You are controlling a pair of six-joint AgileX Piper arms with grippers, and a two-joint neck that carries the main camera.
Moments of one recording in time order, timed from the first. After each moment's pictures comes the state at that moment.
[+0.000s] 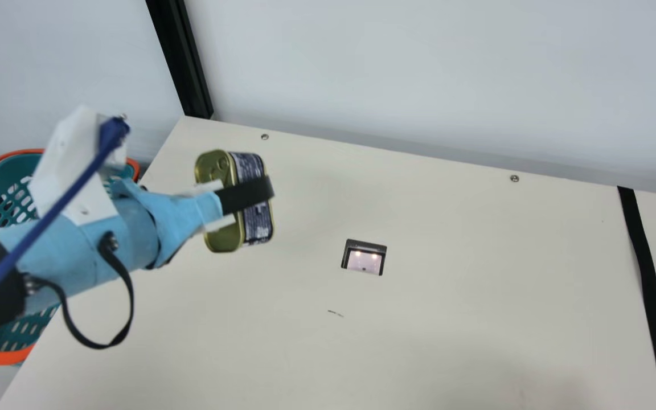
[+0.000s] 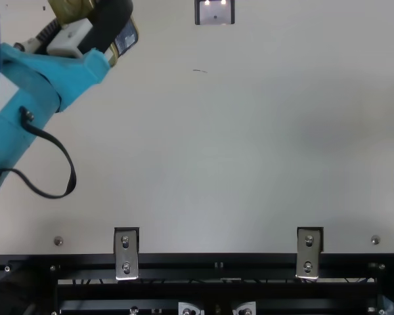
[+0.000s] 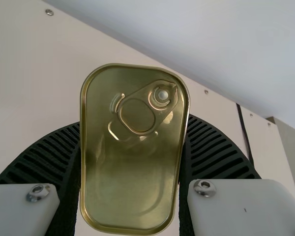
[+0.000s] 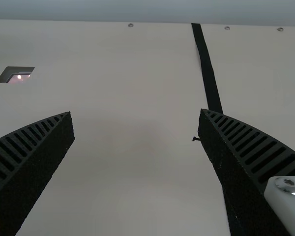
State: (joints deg) left arm -22.5 66.1 -42.6 -22.8 13.9 -19.6; right arm -4.0 13.5 -20.2 4.9 38.3 -6.5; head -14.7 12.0
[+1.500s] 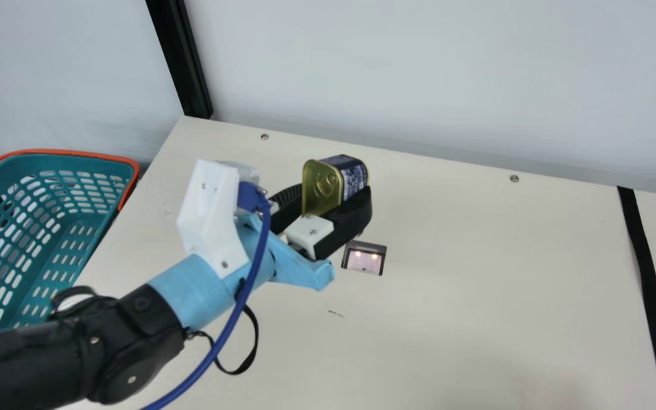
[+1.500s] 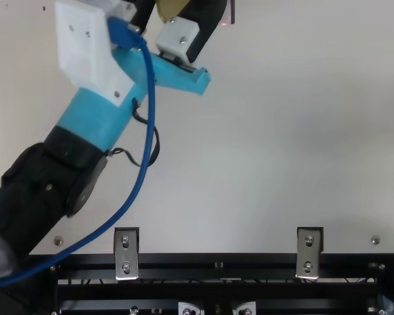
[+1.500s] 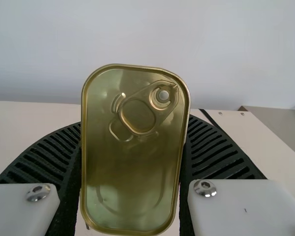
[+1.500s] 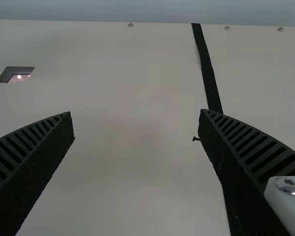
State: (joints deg) left arm -36.6 89.7 -36.7 -4.1 -35.8 -22.0; right arm -4.0 13.5 -20.2 4.9 38.3 -6.5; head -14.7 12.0
